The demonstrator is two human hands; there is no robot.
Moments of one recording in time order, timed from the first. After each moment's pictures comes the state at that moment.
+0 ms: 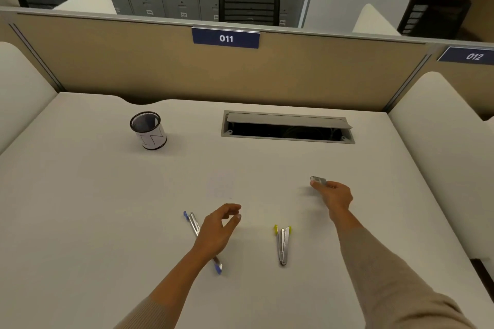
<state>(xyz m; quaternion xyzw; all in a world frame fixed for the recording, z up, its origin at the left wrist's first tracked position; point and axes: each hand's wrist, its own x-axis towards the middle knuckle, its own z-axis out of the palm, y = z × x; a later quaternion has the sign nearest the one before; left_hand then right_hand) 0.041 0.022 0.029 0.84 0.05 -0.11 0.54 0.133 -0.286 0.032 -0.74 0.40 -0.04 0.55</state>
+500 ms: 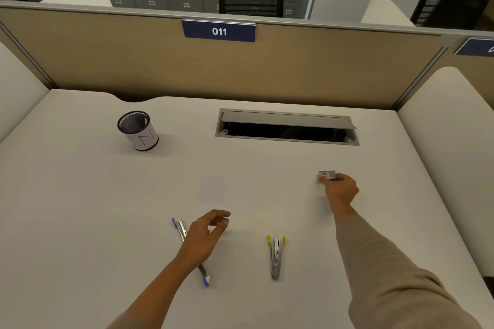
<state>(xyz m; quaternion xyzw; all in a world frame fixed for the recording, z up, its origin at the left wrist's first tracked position) 0.054 0.022 0.024 0.84 0.08 -0.11 0.53 0.184 -0.313 0.015 -0.77 0.38 -0.09 0.50</state>
